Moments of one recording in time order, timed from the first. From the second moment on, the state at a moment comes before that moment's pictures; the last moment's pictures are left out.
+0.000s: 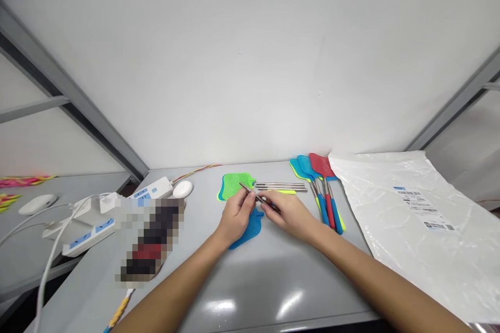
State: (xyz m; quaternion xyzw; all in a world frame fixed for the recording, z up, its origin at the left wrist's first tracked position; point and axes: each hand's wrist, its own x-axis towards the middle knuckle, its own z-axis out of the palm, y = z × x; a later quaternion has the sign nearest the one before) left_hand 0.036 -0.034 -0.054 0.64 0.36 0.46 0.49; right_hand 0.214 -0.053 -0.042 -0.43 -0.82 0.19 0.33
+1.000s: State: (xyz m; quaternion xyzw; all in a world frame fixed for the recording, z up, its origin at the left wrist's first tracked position) left_hand 0.028 -0.005 -0.066 0.38 0.39 0.66 0.51; right_hand 0.249 -0.053 -0.090 -0.50 -0.85 -0.16 0.10
